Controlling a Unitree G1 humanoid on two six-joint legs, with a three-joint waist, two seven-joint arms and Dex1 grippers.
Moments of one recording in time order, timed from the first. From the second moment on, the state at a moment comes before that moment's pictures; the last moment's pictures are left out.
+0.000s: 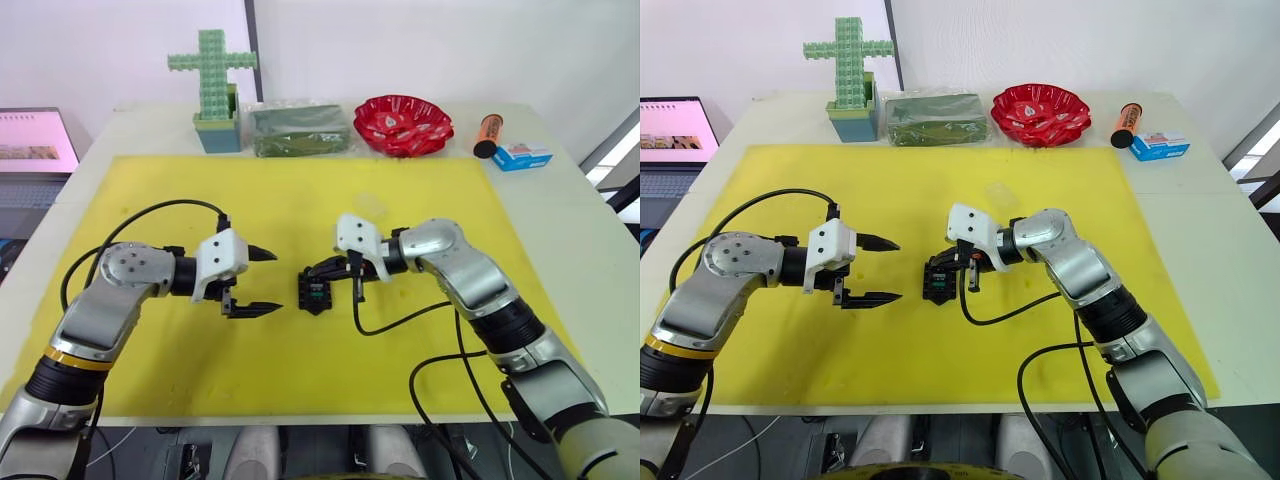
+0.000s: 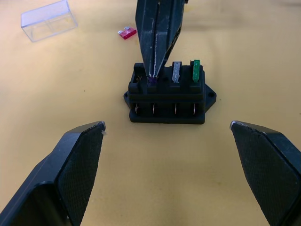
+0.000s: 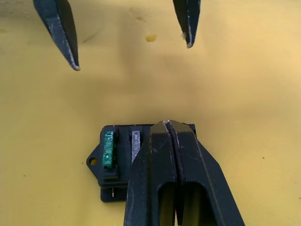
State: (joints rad) left arm -0.37 0.78 -0.11 -0.20 -0.29 0.32 -1.19; right arm -0.71 -0.50 0.42 0.00 0.16 0.49 1.13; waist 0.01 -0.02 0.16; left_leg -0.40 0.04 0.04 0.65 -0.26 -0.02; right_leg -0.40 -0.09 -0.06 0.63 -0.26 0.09
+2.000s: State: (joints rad) left arm -0.39 0.80 -0.08 -0.20 -0.35 0.35 -1.20; right arm -0.67 -0.57 0.29 -0.10 0.30 0.72 1.14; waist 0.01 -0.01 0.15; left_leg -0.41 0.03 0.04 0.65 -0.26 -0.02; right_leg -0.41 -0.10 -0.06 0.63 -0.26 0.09
